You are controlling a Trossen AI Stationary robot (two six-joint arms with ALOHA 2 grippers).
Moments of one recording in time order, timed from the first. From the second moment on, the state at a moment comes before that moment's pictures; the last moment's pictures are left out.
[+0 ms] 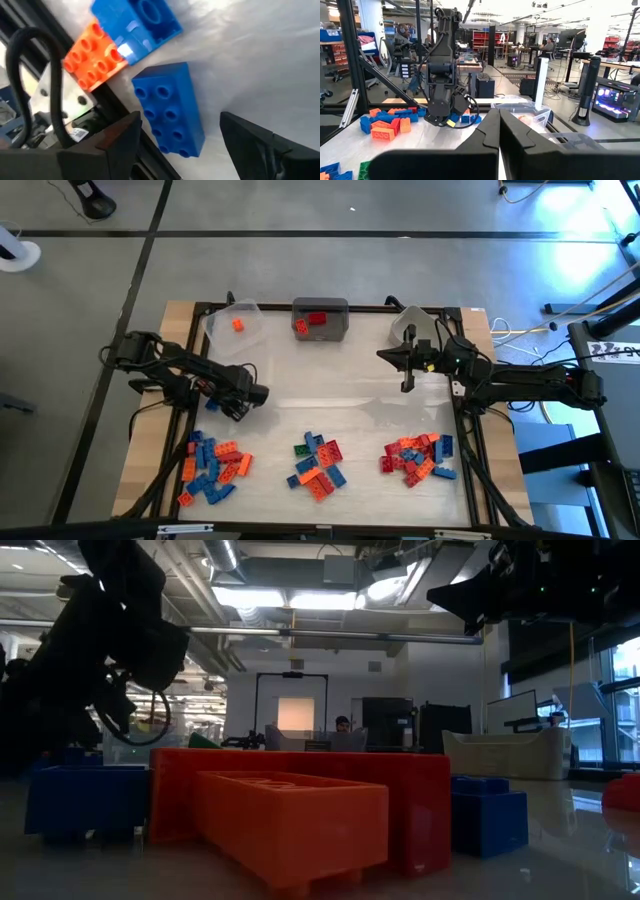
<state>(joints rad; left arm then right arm) -0.05 1.56 0.69 -1.16 -0.05 -1.00 -0.31 0.85 0.30 0.68 -0.24 -0.03</state>
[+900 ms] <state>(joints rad) -0.06 1.44 0.72 -1.11 -0.02 -0.93 -0.31 0.85 0.30 0.68 -0.24 -0.03</state>
